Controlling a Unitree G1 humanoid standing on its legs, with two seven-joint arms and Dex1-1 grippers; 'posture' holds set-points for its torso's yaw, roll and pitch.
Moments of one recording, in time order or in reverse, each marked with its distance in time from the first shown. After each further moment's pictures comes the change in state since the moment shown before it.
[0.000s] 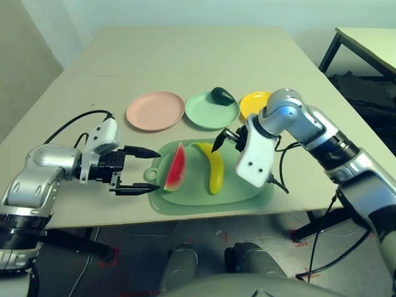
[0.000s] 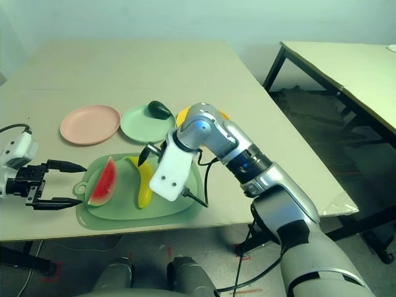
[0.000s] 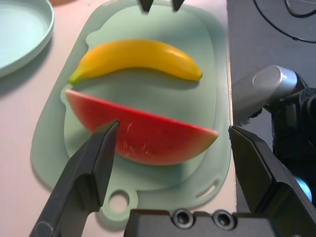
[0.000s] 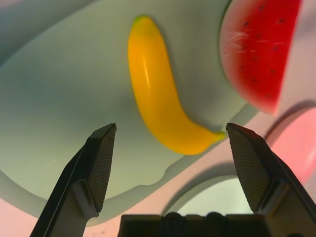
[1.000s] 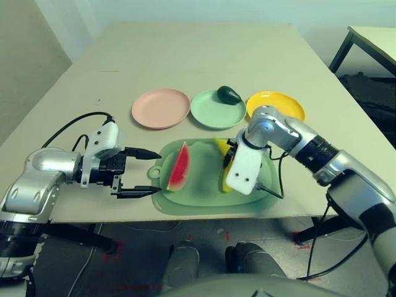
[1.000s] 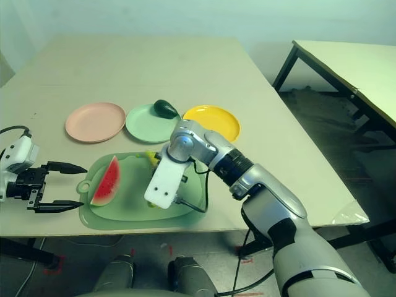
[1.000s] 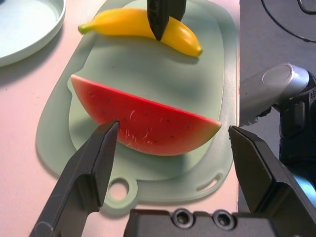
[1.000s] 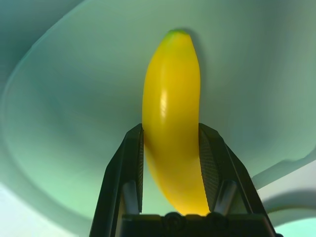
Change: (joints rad) left arm 0.053 -0.004 0.019 -0.042 0.002 -0.019 0.047; right arm 0.027 -0.012 0.116 0.060 -0.102 0.084 0.038
